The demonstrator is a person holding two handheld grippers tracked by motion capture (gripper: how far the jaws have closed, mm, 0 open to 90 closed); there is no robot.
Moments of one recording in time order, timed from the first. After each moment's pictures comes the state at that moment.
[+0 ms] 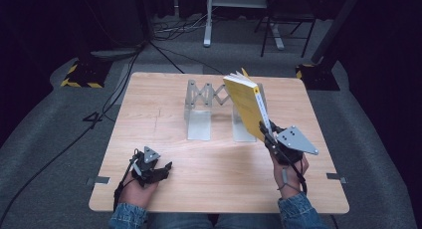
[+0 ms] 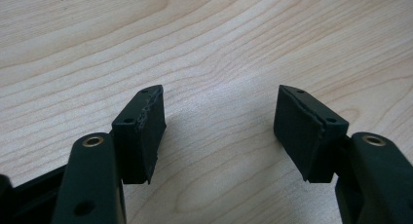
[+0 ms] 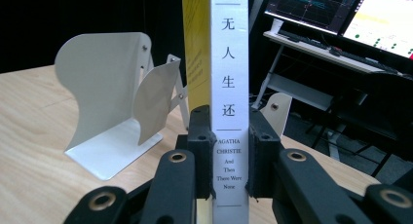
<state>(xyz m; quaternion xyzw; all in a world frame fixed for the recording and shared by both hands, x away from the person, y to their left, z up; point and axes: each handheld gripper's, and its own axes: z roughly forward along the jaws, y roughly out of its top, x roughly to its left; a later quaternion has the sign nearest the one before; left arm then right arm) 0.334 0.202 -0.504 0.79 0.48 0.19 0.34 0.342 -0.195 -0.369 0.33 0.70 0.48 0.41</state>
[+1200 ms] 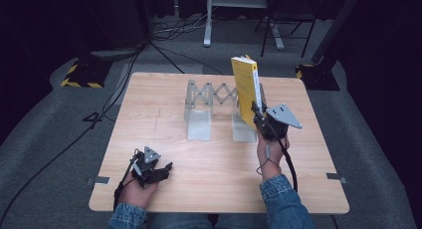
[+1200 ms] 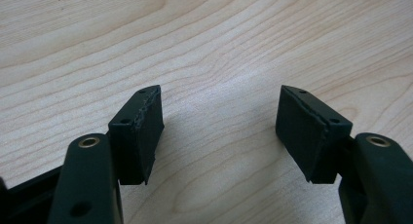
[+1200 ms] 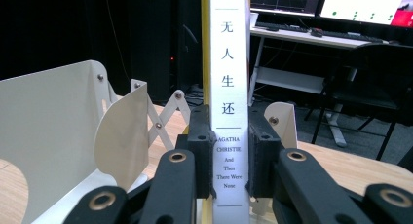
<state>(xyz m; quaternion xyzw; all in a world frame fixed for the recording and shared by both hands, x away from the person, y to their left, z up) 0.334 0.202 -0.504 0.79 0.47 0.19 0.34 0.409 -0.172 -0.380 0.41 0.64 0.51 0.40</state>
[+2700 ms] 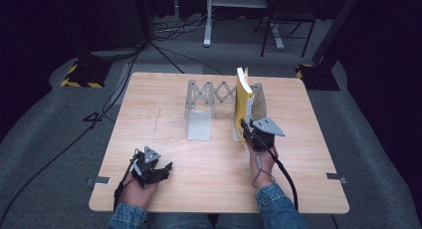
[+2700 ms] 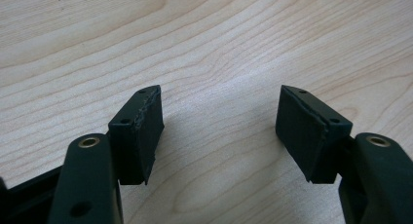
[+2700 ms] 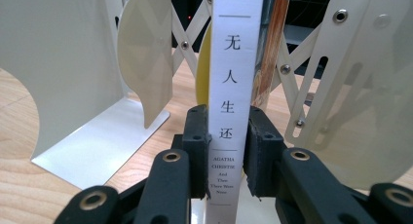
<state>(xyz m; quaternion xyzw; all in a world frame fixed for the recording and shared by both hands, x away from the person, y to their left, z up) 0.334 0.202 -0.504 0.79 0.47 0.19 0.34 0.415 -0.160 -0.447 0.42 0.69 0.48 0.34</state>
